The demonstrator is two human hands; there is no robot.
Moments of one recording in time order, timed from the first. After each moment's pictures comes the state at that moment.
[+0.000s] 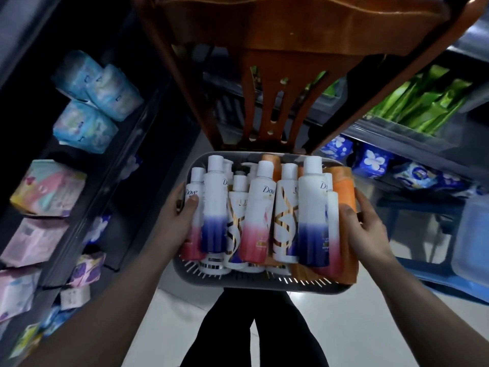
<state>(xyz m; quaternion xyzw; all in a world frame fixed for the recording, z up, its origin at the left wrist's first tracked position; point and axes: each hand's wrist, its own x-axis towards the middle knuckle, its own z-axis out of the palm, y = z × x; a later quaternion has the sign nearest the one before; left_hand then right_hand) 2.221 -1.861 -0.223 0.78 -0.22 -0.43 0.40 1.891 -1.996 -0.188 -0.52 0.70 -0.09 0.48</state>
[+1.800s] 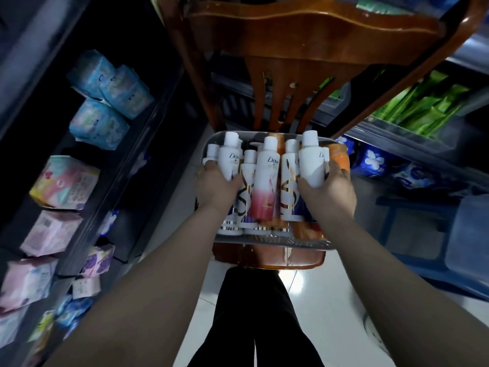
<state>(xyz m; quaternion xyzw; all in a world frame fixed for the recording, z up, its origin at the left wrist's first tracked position) 2.182 -1.948 -0.177 0.90 -0.28 -0.28 0.19 1.988 -2.014 -0.154 -0.66 0.69 -0.08 0.28</state>
